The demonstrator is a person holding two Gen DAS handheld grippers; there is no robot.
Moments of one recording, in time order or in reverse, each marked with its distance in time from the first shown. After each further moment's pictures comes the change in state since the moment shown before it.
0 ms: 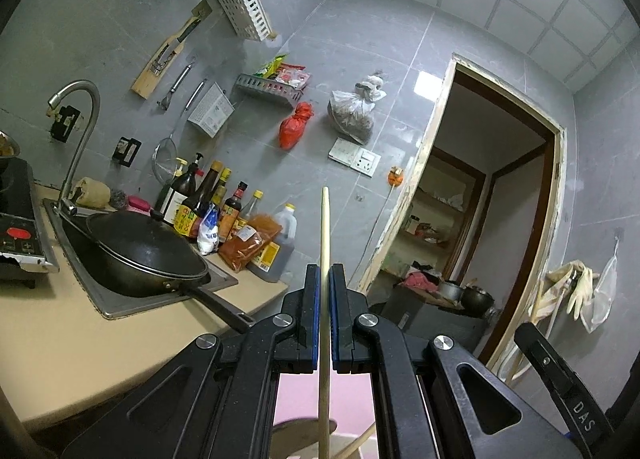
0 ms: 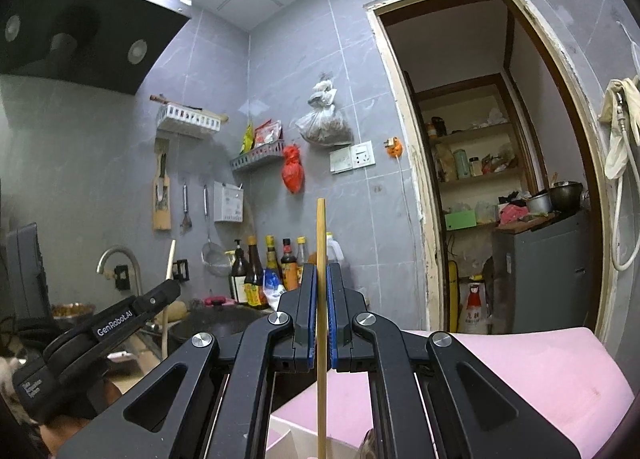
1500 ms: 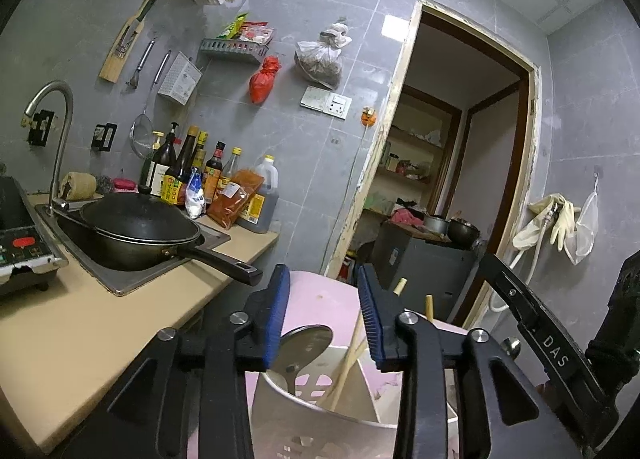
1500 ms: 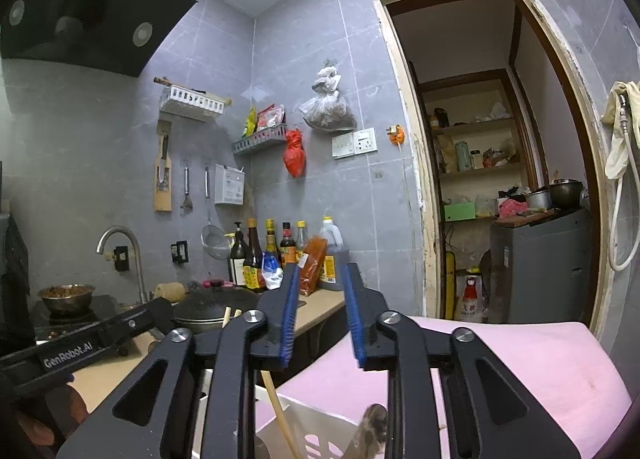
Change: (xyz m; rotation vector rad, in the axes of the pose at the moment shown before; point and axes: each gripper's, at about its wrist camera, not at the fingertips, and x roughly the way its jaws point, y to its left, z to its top) left arm -0.024 -0.011 -0.011 0.124 0.214 -0.065; right arm -0.009 0.002 -0.005 -0.021 0.054 -0.004
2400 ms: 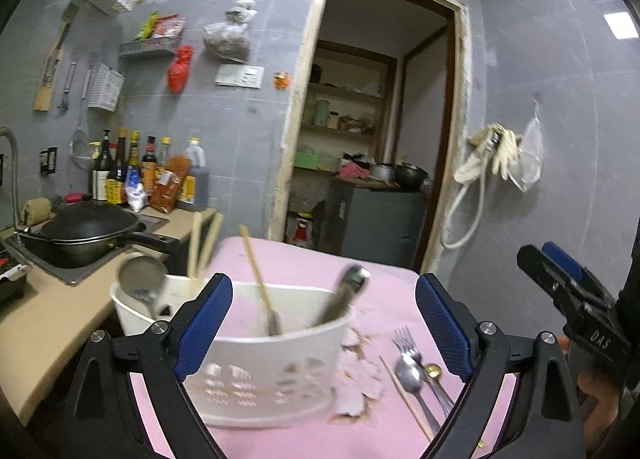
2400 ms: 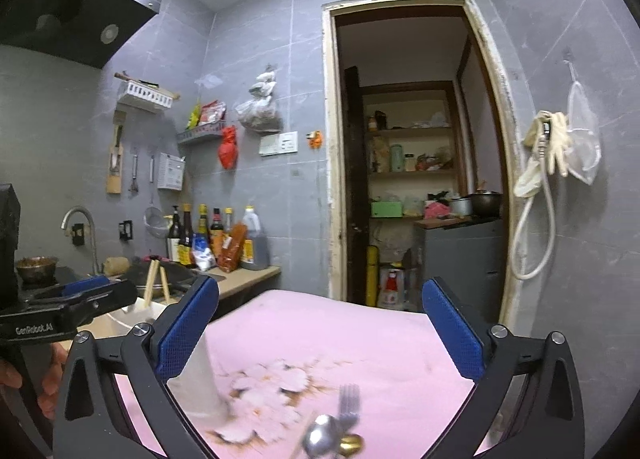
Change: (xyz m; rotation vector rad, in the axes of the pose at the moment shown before) left arm -0.025 -0.124 -0.045 0.193 0.140 -0.149; right arm -0.139 -0.087 0.019 -0.064 0.048 -0.241
